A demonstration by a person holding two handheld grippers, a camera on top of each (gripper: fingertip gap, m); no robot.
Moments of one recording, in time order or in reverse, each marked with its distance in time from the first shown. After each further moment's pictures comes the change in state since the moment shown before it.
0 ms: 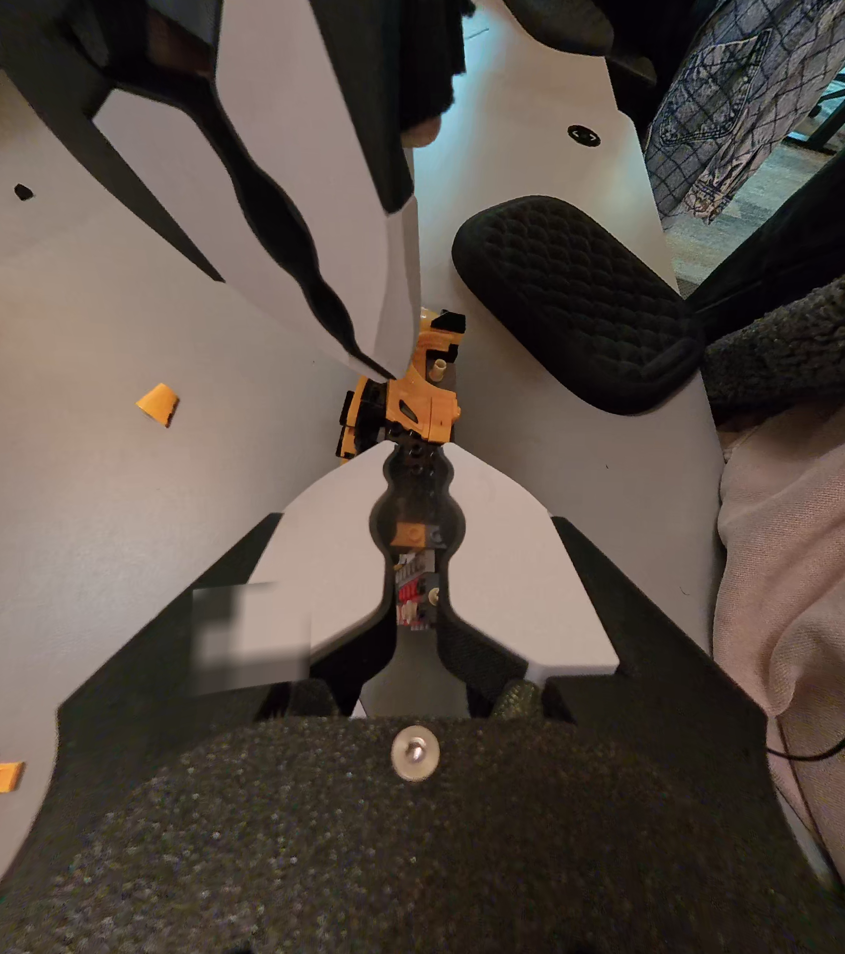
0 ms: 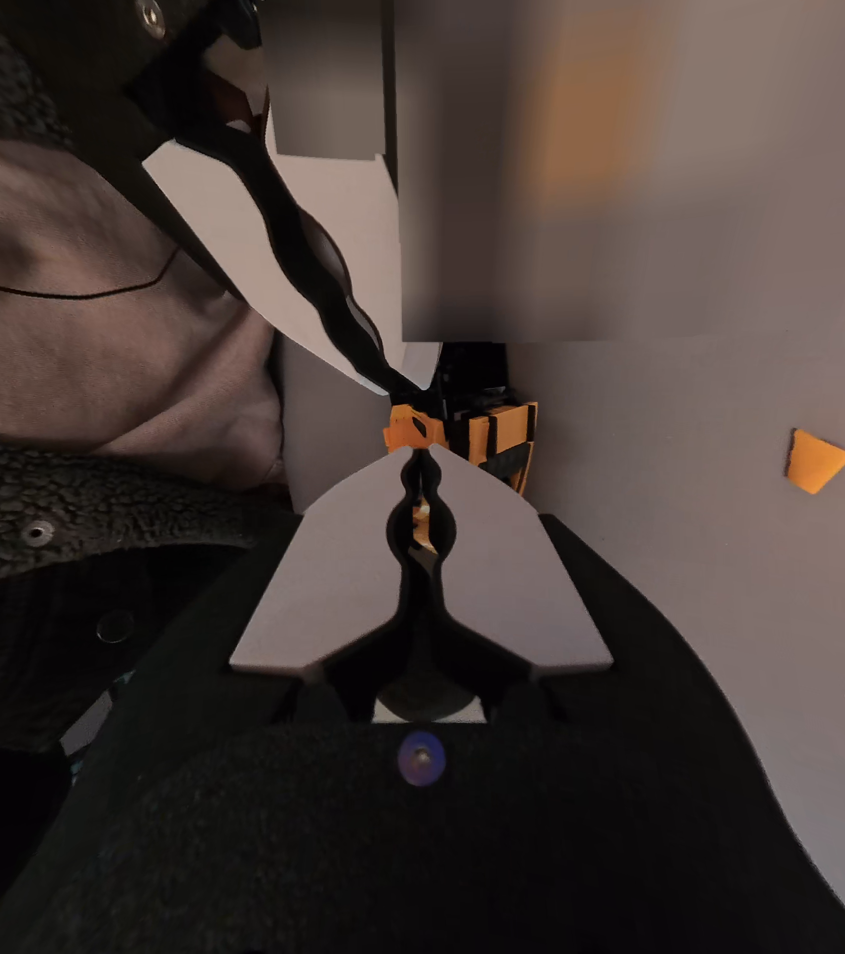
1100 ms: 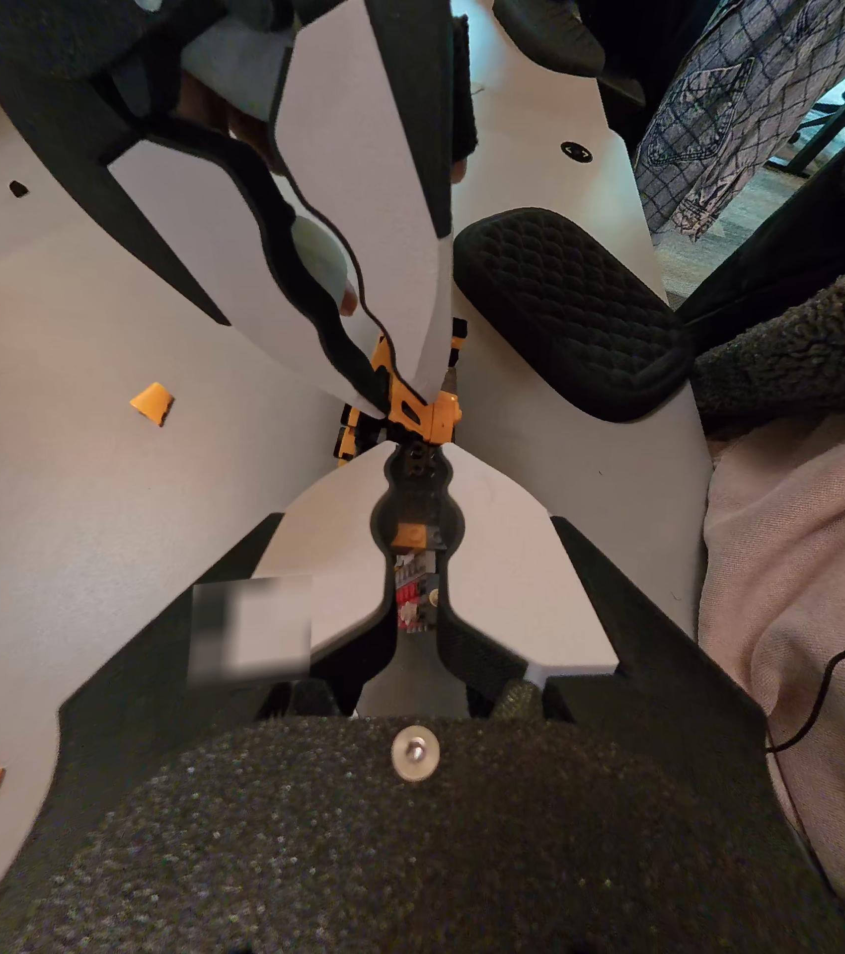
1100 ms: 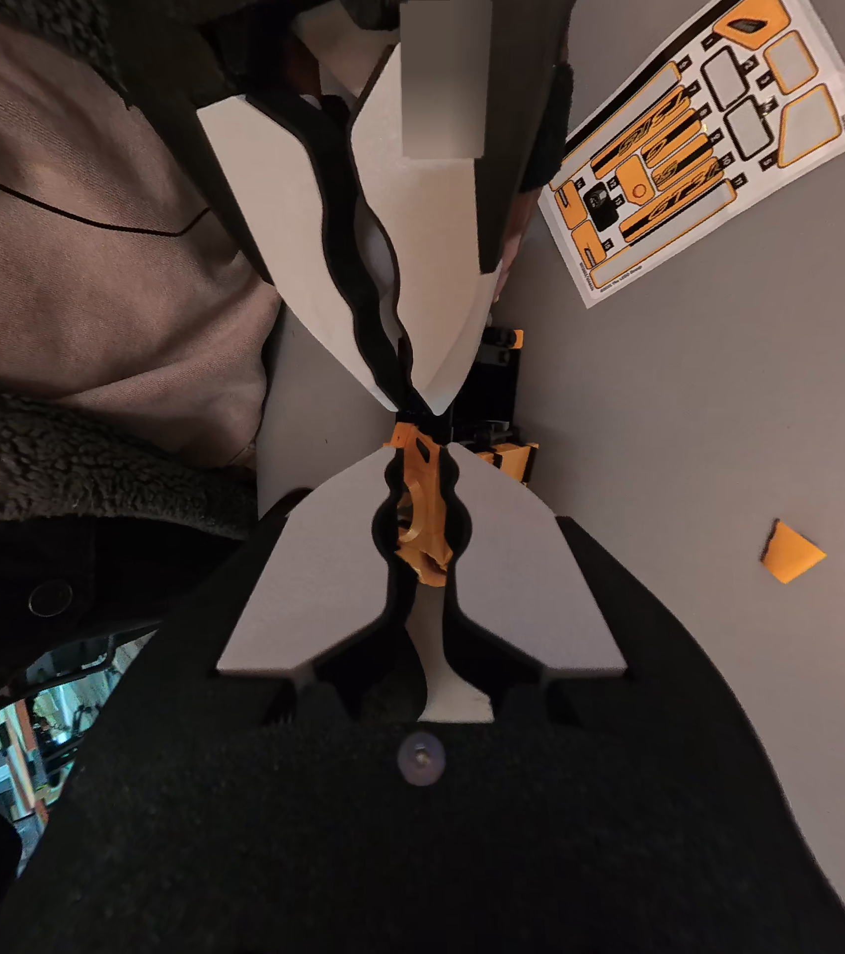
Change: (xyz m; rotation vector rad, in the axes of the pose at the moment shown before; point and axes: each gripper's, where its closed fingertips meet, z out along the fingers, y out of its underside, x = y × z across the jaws) left arm -0.006 -0.011 0.011 0.022 0.010 -0.023; right arm -0.003 -0.005 0.010 0.006 -0.008 -0.202
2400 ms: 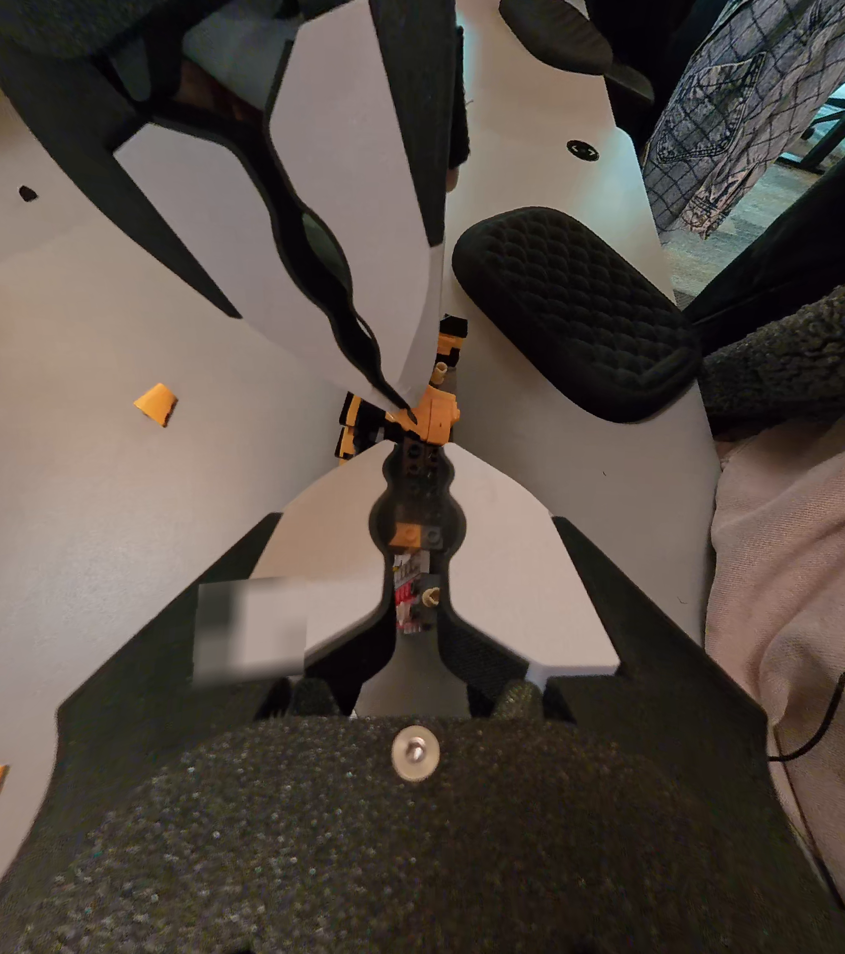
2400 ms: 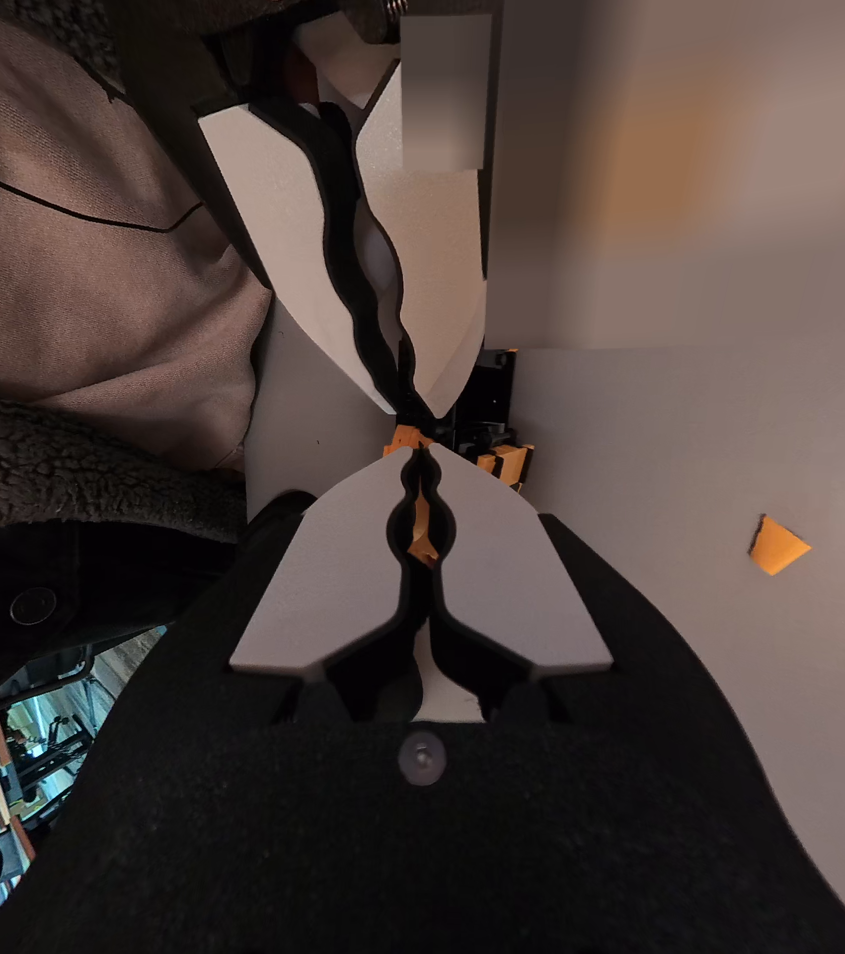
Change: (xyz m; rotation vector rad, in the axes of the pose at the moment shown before) left arm 0.006 0.008 -0.008 0.000 -0.012 0.009; right arm 0.000 -0.001 -0.001 -0.002 0.040 -0.011
